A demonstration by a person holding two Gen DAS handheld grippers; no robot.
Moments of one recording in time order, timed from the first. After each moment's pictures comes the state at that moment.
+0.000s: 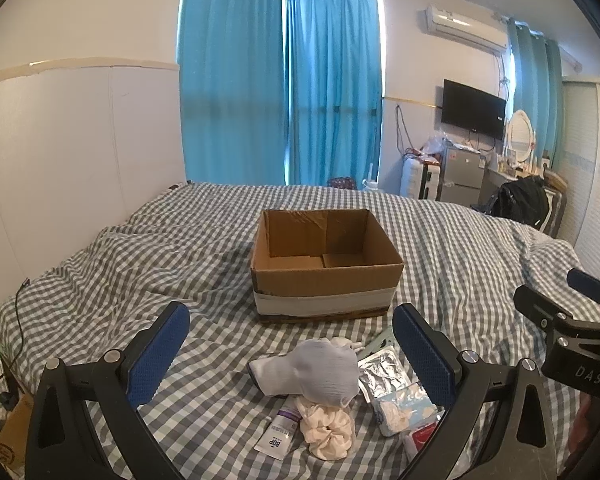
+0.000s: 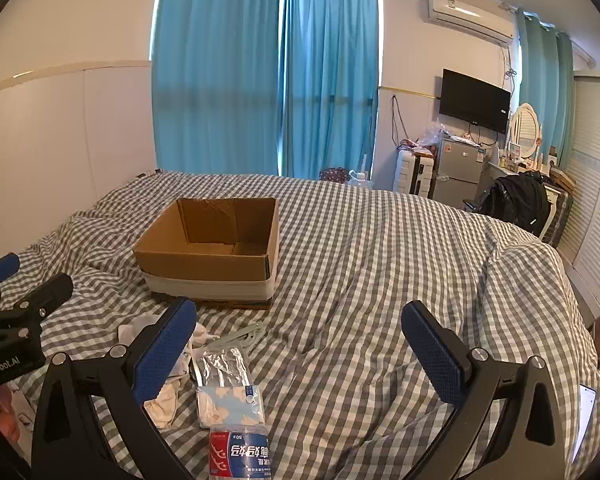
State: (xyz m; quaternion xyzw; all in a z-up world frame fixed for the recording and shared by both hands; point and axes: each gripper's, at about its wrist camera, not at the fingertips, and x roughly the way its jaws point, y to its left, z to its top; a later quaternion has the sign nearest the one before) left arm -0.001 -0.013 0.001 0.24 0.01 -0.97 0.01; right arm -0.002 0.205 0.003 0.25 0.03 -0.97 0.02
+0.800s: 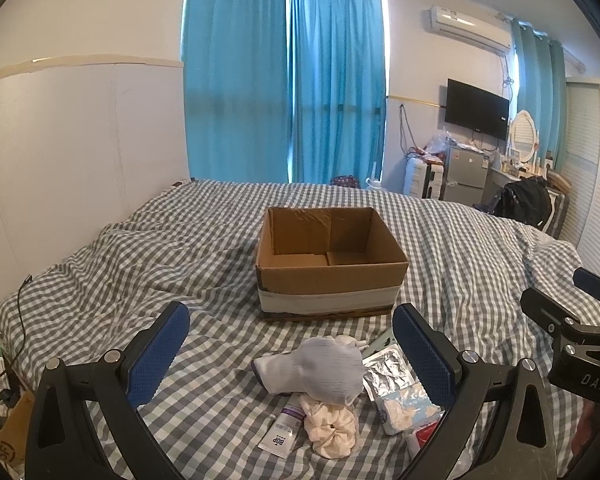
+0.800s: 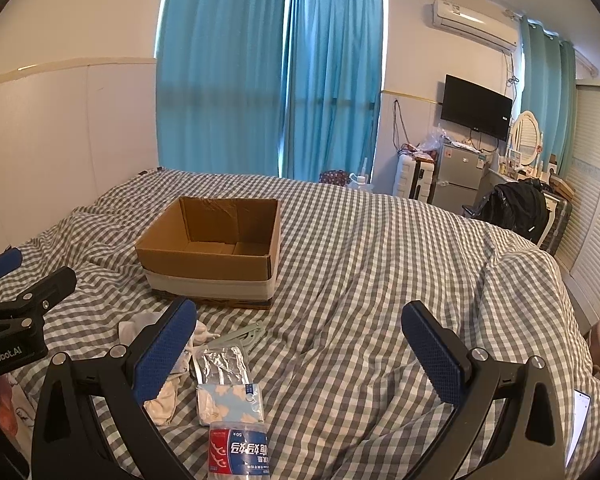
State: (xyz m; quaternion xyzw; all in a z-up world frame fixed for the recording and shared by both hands) left arm 0.001 -0.014 -0.001 0.24 0.01 -0.97 0.02; right arm 0.004 0.201 0.004 0.24 0.04 -0.97 0.02
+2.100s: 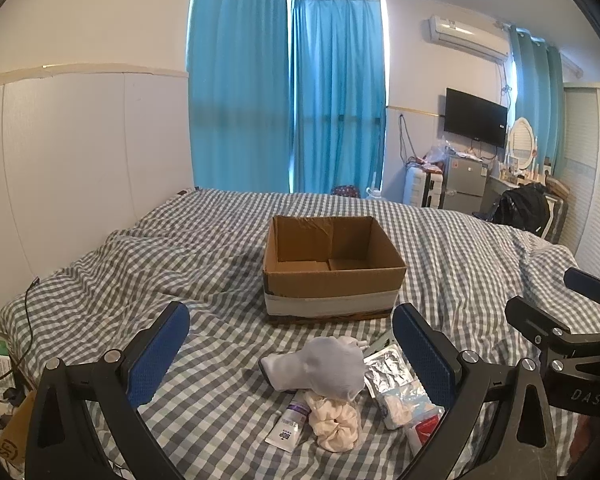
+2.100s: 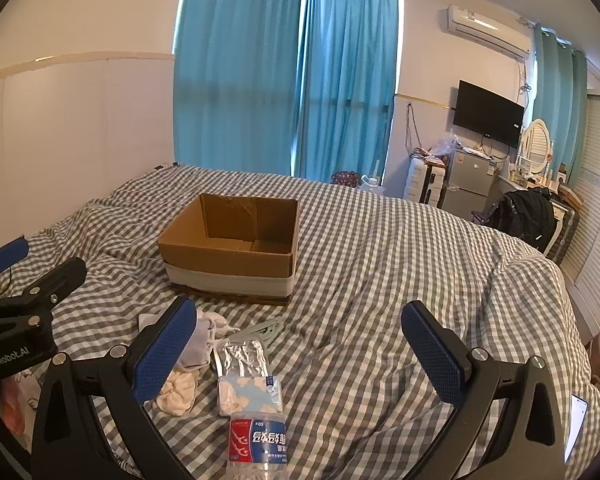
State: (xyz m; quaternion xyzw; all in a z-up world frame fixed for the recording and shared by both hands) left arm 0.021 -0.019 0.005 0.22 0.01 -0.97 0.02; right arm 0.017 0.177 0.014 0.25 0.06 -0.97 0.04
